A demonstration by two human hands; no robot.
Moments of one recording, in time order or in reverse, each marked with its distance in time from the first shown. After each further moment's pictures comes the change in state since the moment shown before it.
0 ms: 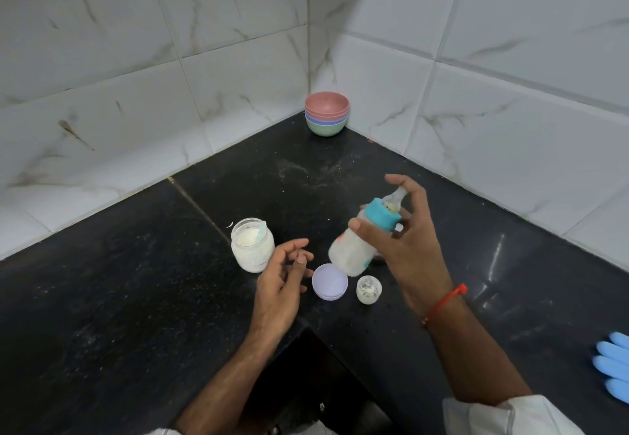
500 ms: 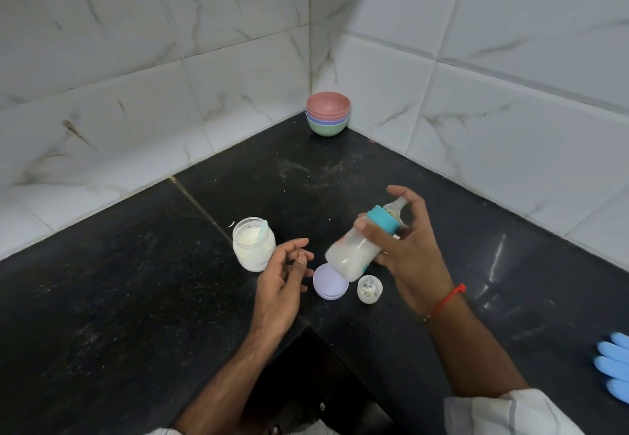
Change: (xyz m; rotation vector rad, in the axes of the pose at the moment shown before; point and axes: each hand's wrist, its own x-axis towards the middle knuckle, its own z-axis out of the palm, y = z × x) left_hand -0.002 0.001 -0.001 -0.024 0.009 -0.006; right_hand -0.002 0.008 -0.002 0.081 0.049 0.070
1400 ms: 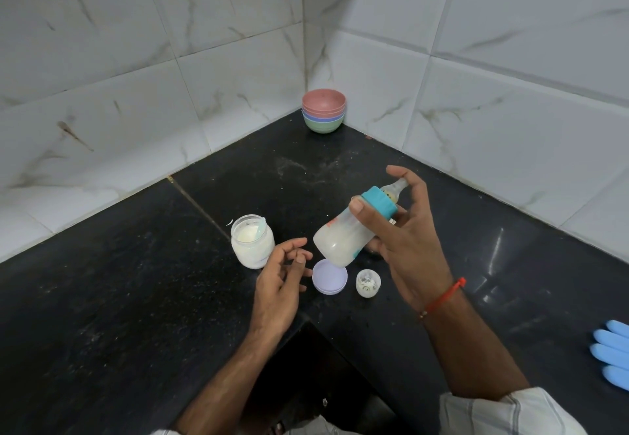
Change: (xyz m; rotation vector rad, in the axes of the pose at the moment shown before) left_hand -0.007 0.000 -0.001 0.043 -0.007 -0.002; right_hand -0.012 -0.017 0.012 -0.083 -0.024 -0.133
